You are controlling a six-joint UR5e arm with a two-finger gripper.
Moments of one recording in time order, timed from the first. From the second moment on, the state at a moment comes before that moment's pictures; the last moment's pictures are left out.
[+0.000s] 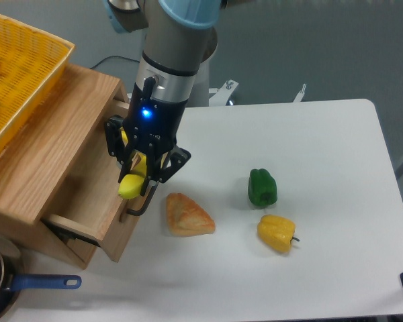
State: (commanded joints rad) arm 2.35 -1.79 -1.33 -1.26 1.11 0.71
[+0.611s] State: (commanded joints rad) arm 2.32 -1.78 -1.33 -1.26 1.11 0.71
